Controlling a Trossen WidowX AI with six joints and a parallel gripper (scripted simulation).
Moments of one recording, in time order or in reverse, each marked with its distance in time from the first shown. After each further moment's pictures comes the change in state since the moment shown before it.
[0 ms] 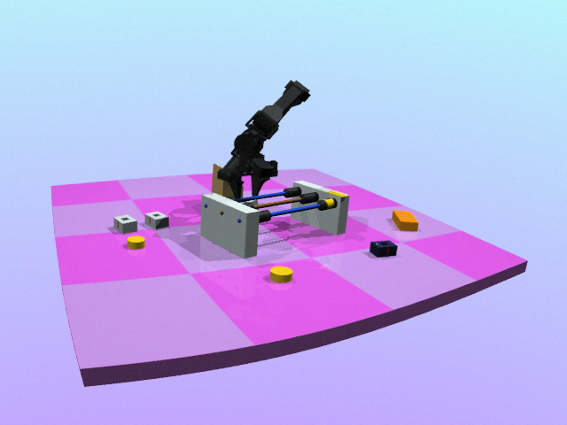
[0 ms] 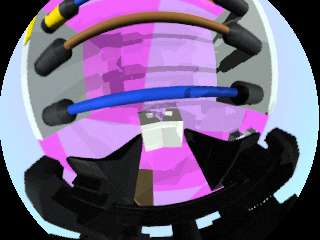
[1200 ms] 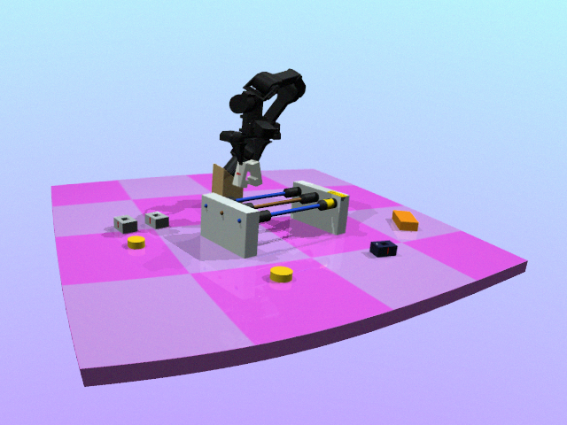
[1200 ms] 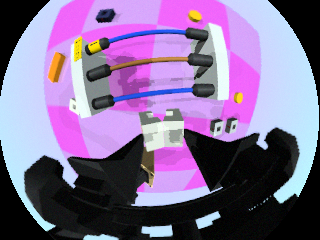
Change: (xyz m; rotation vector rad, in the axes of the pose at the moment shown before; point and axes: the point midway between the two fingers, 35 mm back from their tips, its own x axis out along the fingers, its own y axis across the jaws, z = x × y) arm -0.112 -0.002 0.000 0.024 0.003 0.008
